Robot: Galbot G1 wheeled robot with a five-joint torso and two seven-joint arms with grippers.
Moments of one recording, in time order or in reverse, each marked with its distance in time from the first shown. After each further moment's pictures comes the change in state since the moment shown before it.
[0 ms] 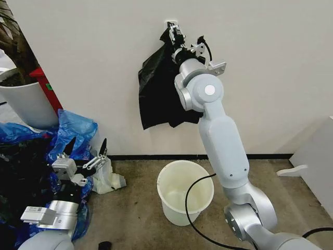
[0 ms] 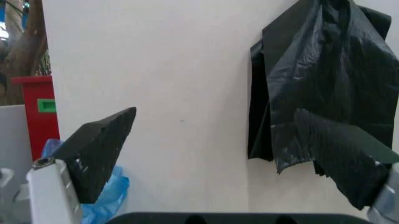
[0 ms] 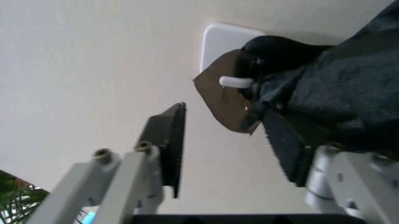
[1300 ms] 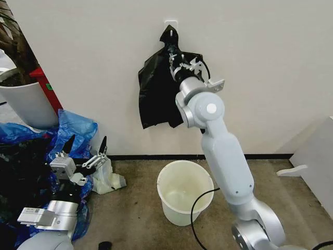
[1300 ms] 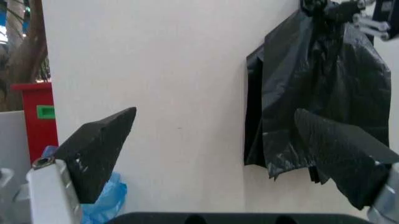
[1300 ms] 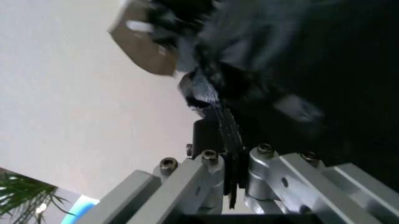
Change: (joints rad) left arm 0.009 -0.006 0.002 -0.026 0.005 -0.002 -0.005; right arm -0.166 -0.063 -0.046 0.116 0.027 -0.004 0.024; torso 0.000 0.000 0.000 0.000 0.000
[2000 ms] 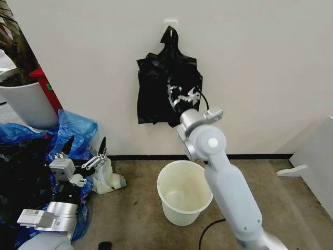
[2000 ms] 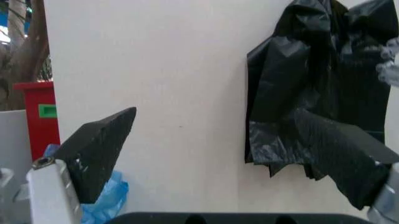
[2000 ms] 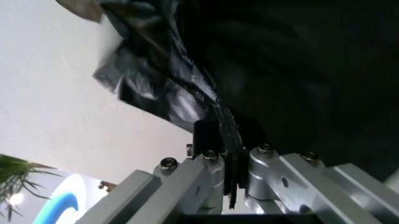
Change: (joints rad) left arm 0.006 -0.005 0.000 0.009 0.007 -0.014 0.005; right arm -0.248 -0.048 -0.033 0.146 -0.054 -0.039 -0.005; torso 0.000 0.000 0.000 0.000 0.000
